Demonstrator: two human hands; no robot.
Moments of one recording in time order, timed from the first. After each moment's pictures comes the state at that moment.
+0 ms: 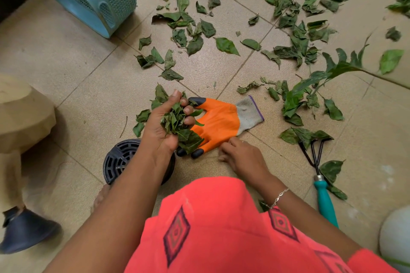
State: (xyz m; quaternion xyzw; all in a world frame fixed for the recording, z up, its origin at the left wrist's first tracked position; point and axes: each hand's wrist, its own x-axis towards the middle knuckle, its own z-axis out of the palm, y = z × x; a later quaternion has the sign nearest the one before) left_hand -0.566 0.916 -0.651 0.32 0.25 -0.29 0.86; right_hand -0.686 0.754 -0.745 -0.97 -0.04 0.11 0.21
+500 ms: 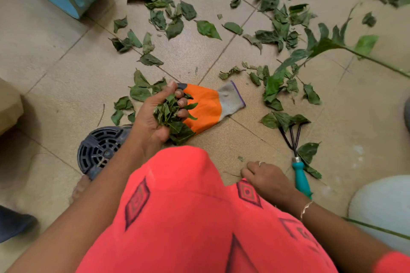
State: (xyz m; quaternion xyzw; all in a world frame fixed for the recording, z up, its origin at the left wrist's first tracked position) left_hand -0.579 0.898 -0.657 0.34 0.23 -0.35 0.84; right_hand -0.784 0.690 -0.744 -0.98 -0.18 0.09 0.09
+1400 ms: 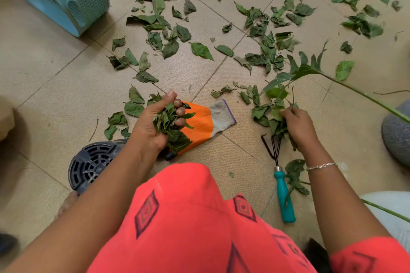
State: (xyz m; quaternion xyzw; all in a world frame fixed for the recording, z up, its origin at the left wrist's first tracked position) left_hand -0.567 0.887 -0.654 0.34 0.21 -0.36 0.85; right_hand -0.661 0.603 -0.684 -0.83 0.42 0.04 0.37
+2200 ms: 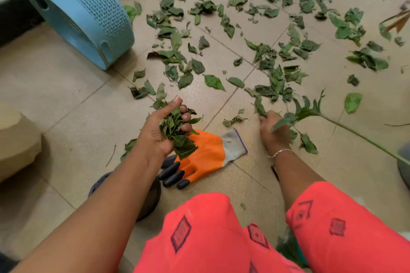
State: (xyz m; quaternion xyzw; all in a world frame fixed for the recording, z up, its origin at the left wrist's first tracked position) left_hand -0.528 0.893 -0.630 0.32 0.20 -0.33 0.86; right_hand -0.583 0.636 -0.730 -0.93 0.32 0.01 0.18
